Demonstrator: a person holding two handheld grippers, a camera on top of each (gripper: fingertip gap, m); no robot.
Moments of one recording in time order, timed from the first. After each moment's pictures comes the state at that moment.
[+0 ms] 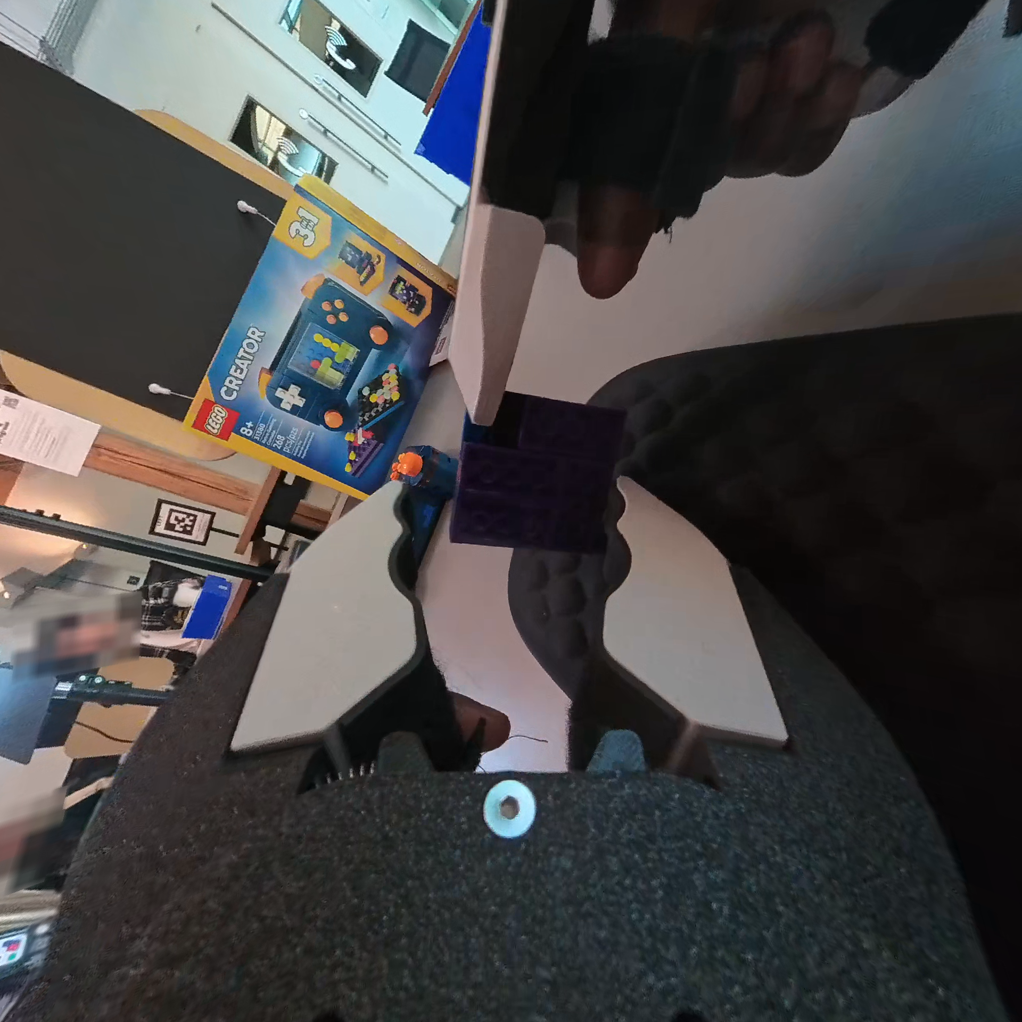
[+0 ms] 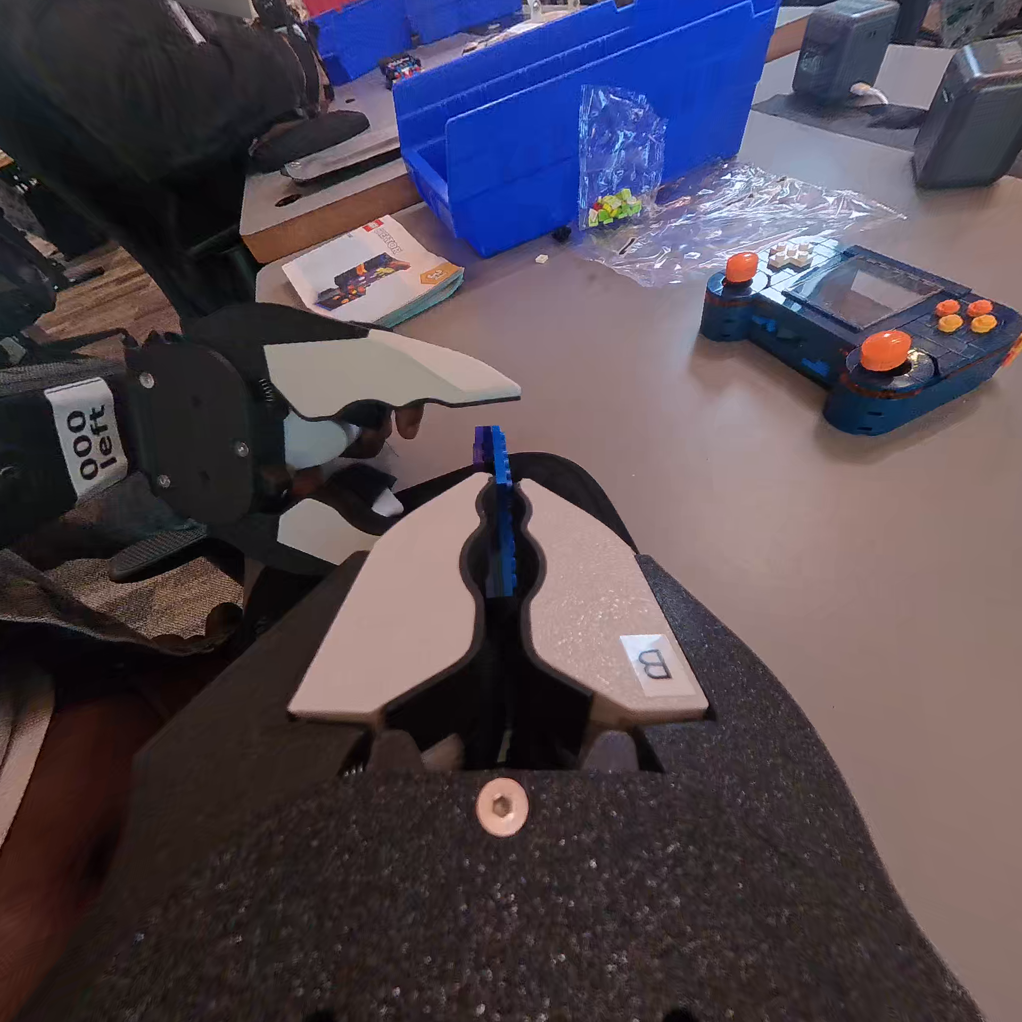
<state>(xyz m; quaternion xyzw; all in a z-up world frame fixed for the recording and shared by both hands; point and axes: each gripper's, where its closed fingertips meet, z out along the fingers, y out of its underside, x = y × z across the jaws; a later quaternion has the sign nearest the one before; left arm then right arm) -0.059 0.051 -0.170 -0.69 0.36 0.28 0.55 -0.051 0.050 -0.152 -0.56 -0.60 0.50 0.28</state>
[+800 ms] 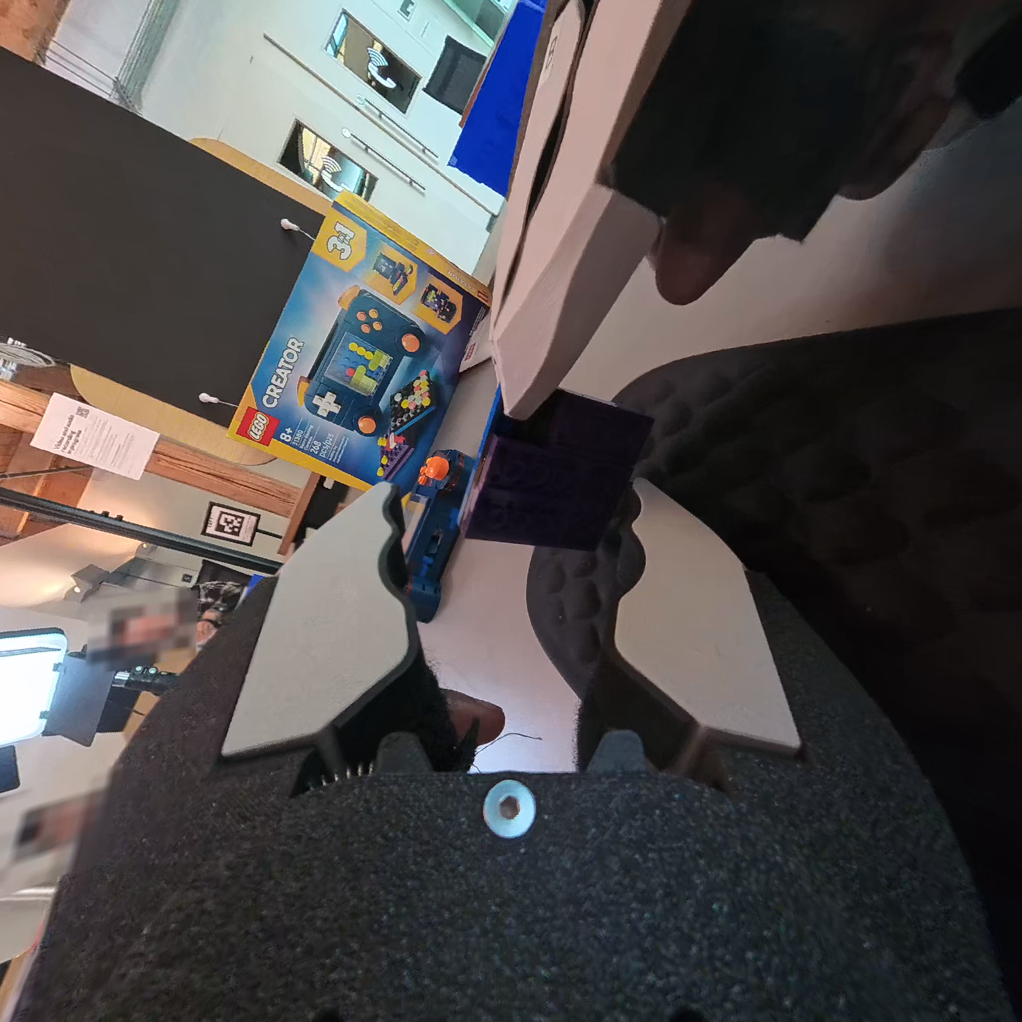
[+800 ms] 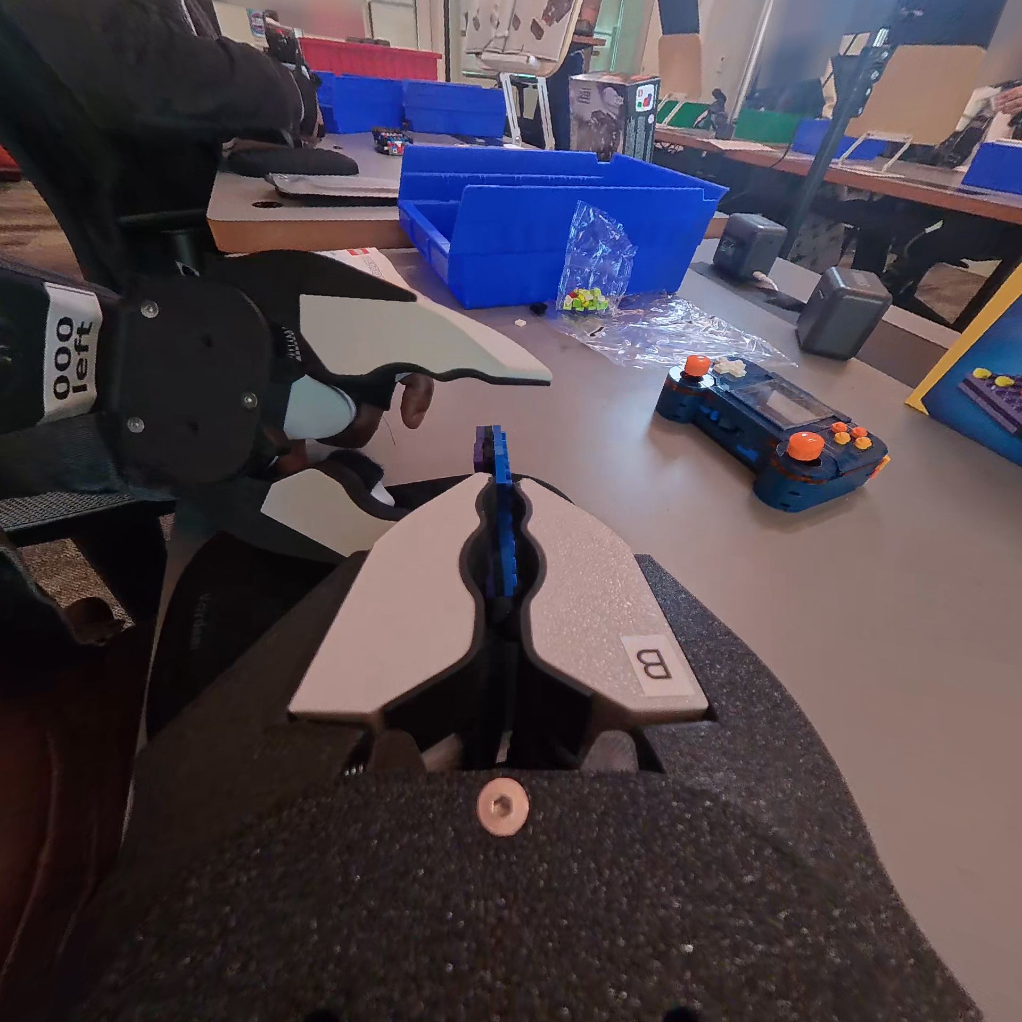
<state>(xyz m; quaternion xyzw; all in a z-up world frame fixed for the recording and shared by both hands) -0.059 0.050 -0.163 -0.67 0.36 0.31 0.57 -0.042 0.041 -0.148 -0.48 -0.61 0.47 0.42</state>
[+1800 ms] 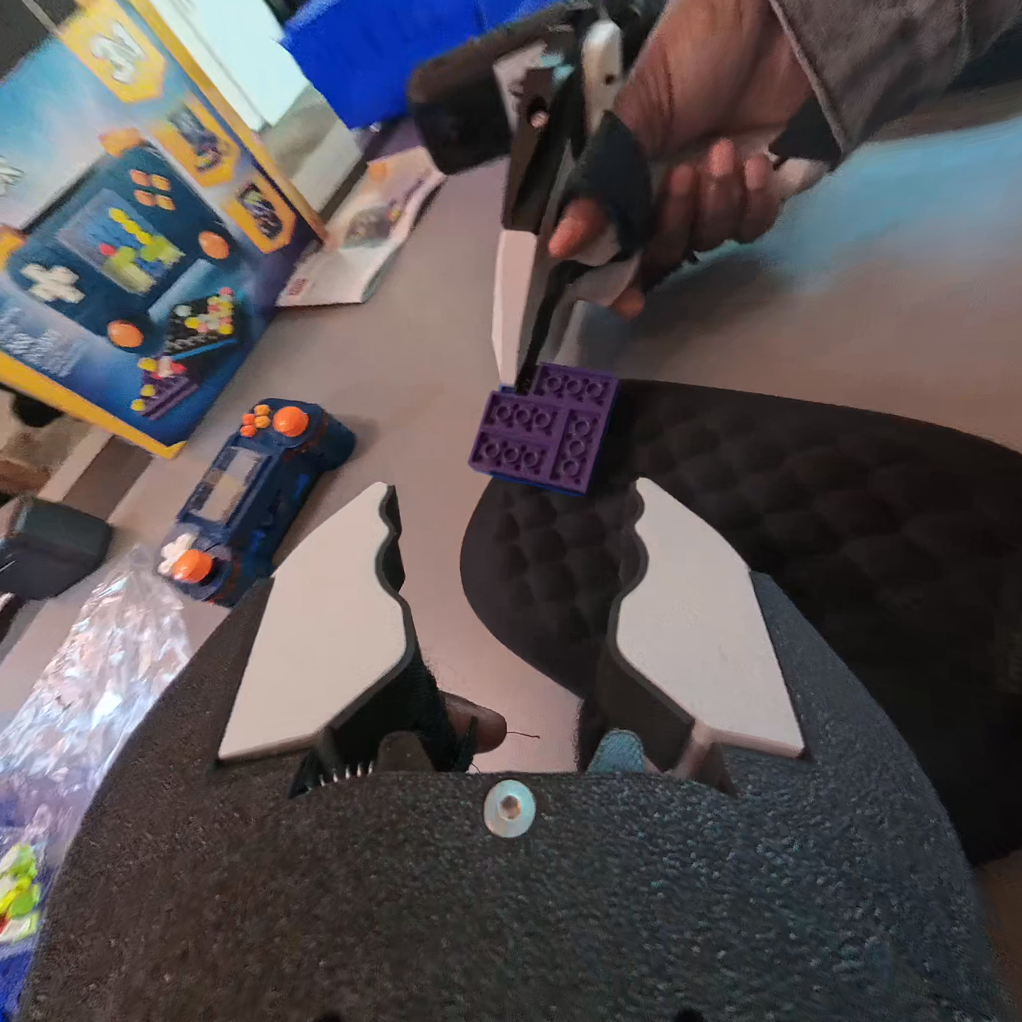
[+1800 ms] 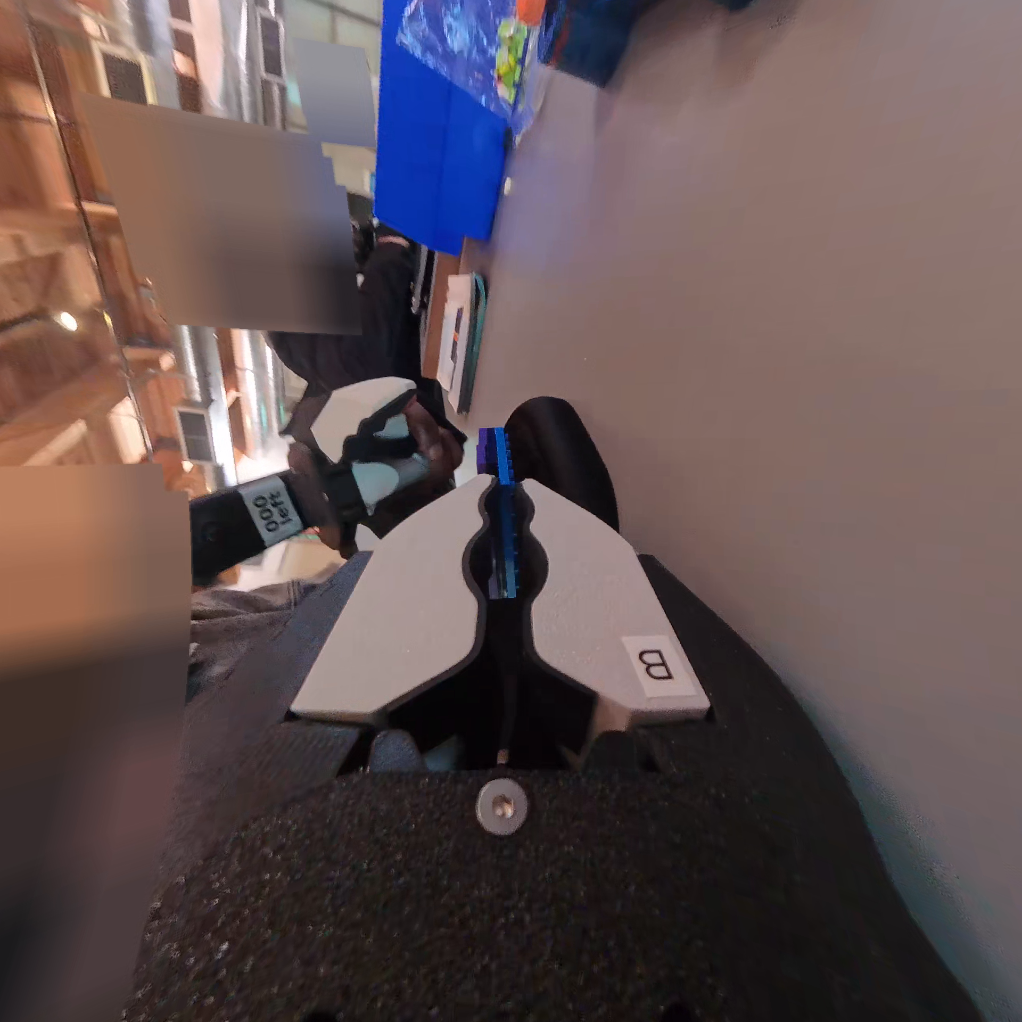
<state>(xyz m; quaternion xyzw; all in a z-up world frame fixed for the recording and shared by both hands) -0.063 0.050 -0.171 -0.79 0.32 0.05 0.52 -0.047 0.090 -0.184 -0.70 -0.32 0.62 -0.12</state>
